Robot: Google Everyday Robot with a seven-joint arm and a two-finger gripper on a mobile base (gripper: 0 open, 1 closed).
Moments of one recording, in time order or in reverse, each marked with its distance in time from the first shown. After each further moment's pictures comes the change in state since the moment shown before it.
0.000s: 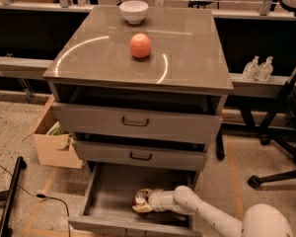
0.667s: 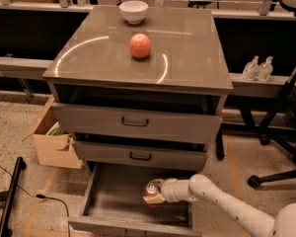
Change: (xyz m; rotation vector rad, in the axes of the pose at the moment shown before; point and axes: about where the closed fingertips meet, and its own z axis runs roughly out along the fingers) arm -0.059 -0.017 -0.092 0.009 0.007 0.050
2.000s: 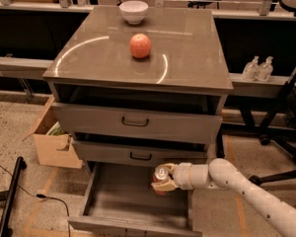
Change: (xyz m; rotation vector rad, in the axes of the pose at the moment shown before) arm -0.113 0.005 -0.115 0.004 -0.074 -0.066
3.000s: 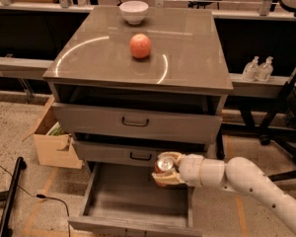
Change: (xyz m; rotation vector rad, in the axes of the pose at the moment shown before) arm -0.123 0.032 -0.079 0.129 -0.100 -0.058
